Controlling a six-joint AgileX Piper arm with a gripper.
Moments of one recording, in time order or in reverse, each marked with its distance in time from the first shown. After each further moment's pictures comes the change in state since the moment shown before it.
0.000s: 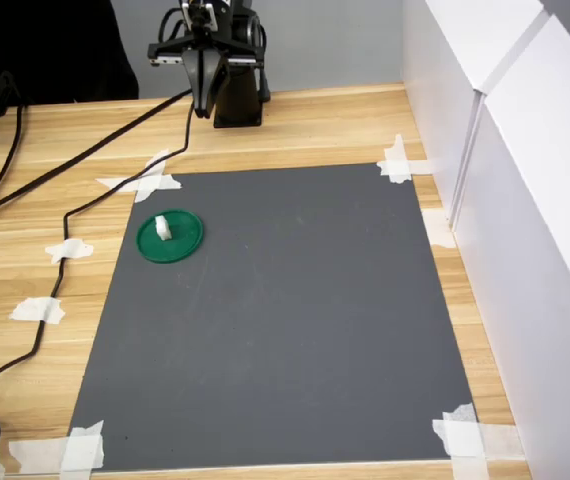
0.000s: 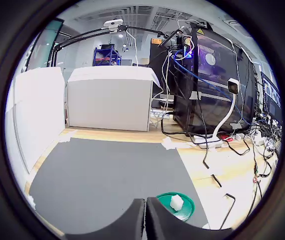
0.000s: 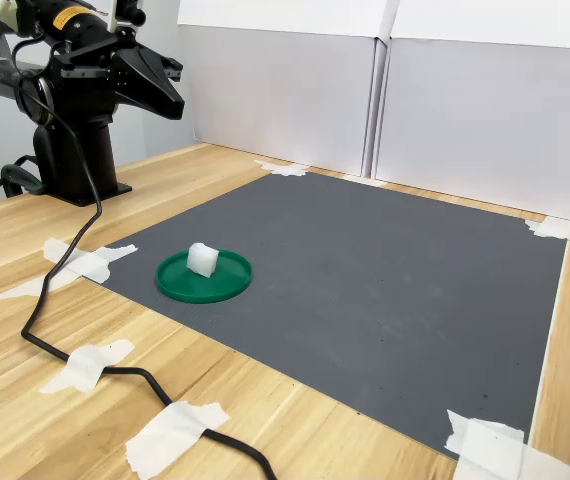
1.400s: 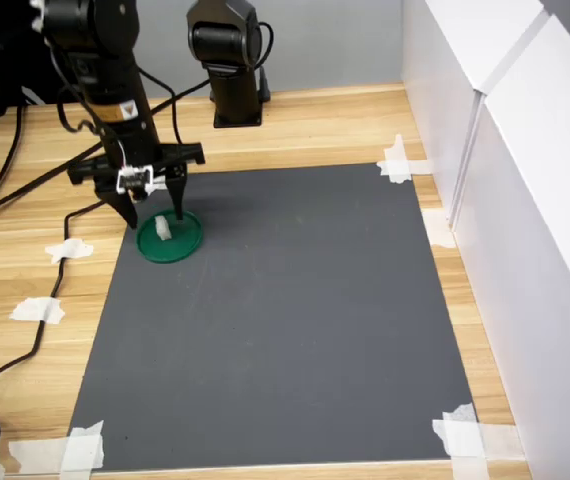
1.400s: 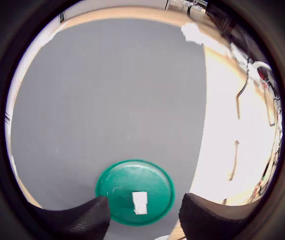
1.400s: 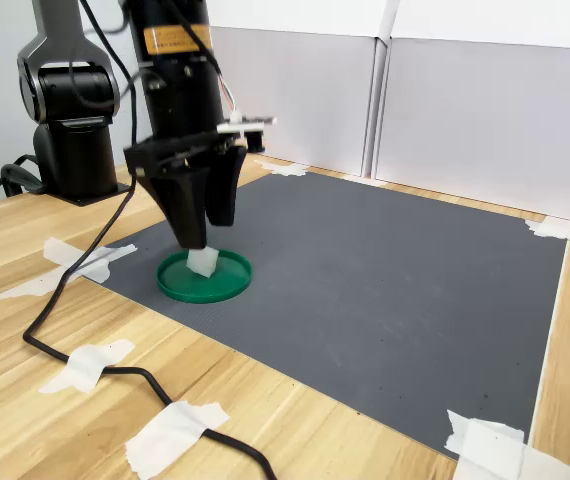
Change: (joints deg) arm -12.1 78.9 -46.0 0.1 20.2 -24.8
